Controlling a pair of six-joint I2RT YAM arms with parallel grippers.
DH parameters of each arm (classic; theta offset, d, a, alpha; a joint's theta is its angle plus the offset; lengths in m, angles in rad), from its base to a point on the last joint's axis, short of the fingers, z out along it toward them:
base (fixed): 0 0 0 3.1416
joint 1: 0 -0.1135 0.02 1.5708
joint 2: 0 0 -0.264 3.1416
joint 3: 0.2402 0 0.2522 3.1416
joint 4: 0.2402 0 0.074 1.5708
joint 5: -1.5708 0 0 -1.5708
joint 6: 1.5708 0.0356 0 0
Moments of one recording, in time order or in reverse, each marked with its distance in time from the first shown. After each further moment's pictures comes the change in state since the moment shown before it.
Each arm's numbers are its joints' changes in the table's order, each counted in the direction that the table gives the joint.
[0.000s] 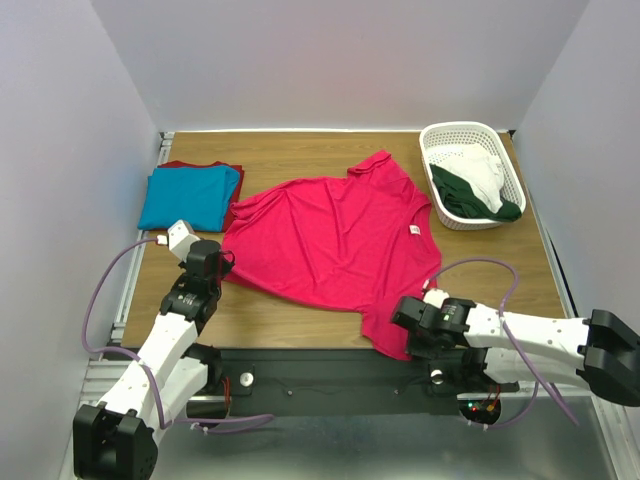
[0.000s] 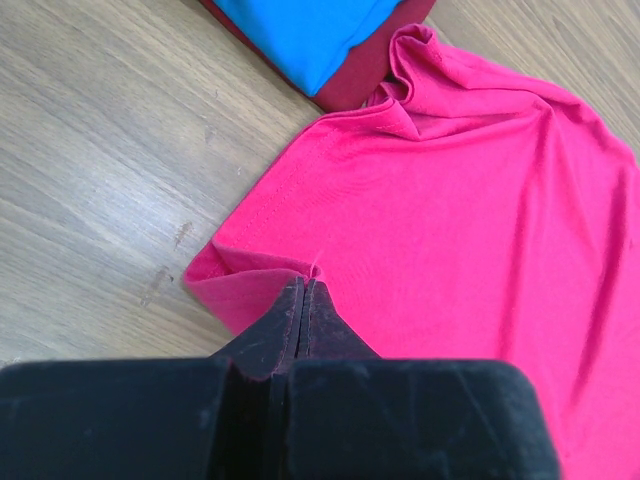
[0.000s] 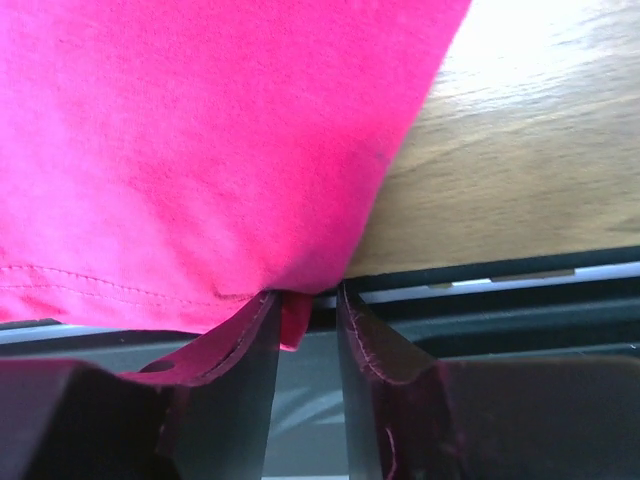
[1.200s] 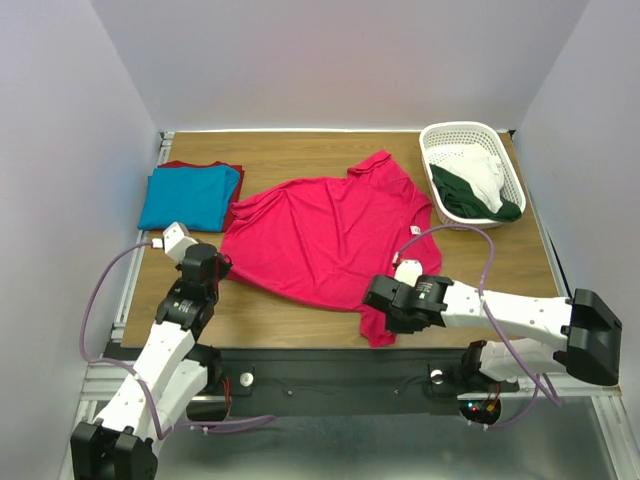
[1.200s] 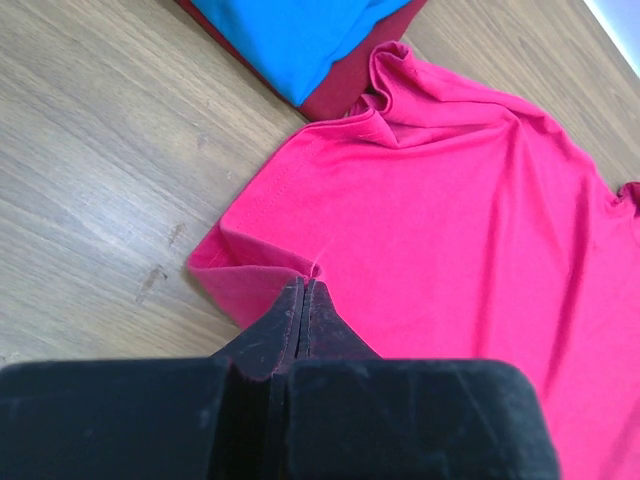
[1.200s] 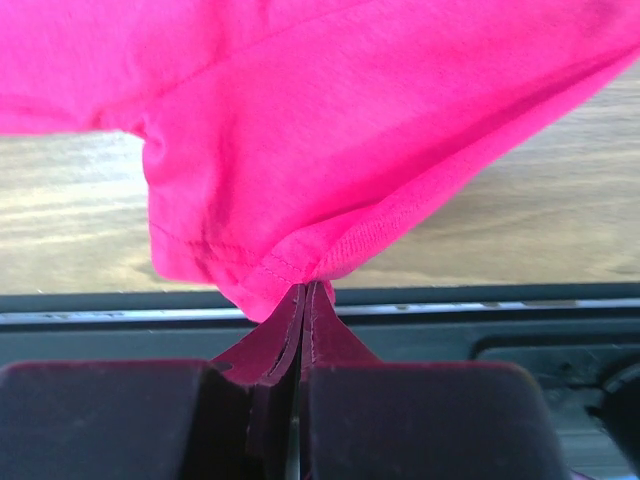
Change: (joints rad) left arm 0.000 -0.080 0.000 0.035 -0.004 -0.013; right arm -0.034 0.207 0.348 0.088 -0.154 -0.152
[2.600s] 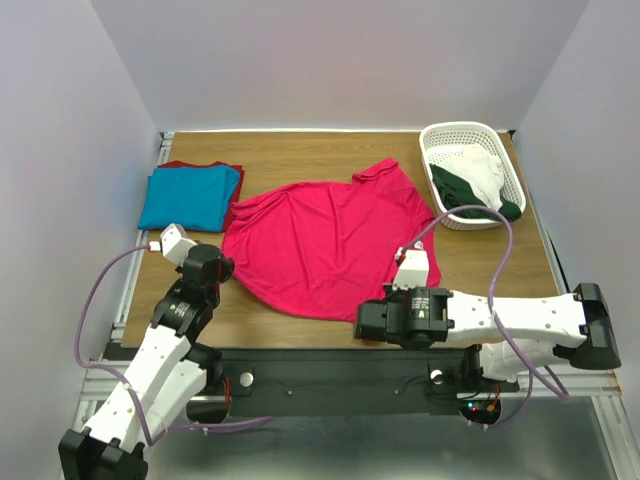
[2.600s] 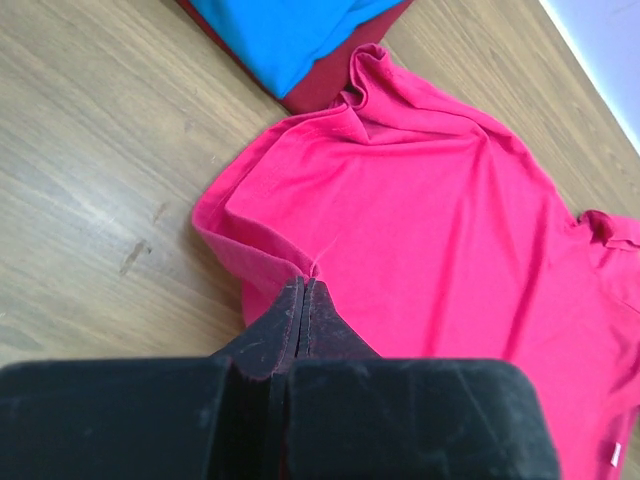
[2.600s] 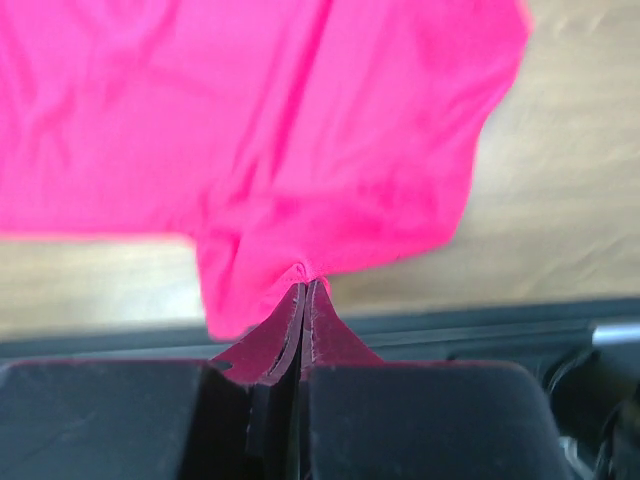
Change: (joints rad) left arm 0.094 -0.056 0.063 0.148 0.080 -0.116; right arm -0.322 0.032 0.273 0.380 -0.450 0.332
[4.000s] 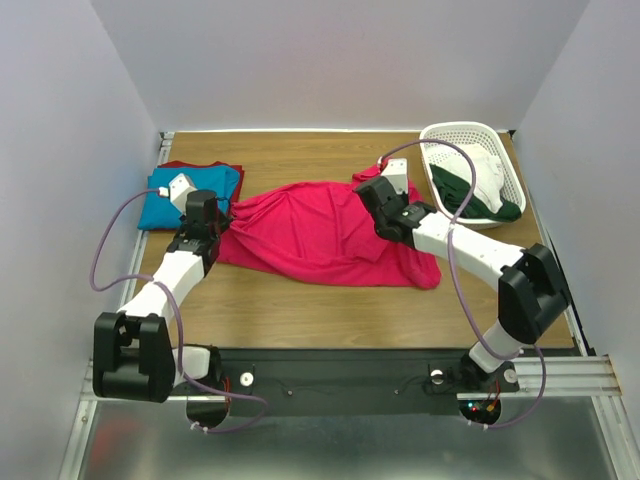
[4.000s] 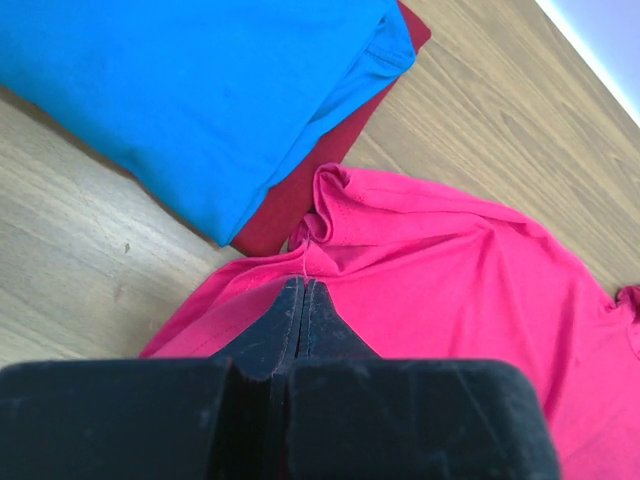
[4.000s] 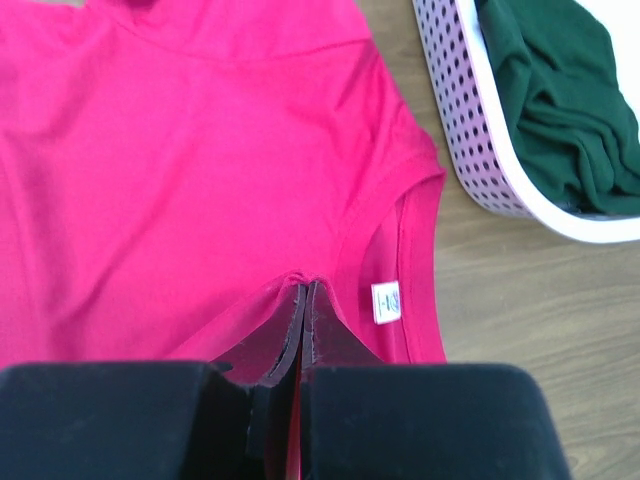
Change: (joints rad) left arm -0.221 0.616 0.241 -0.398 -0.185 0.203; right arm 0.769 0.344 0.140 -0.851 0.019 -1.096
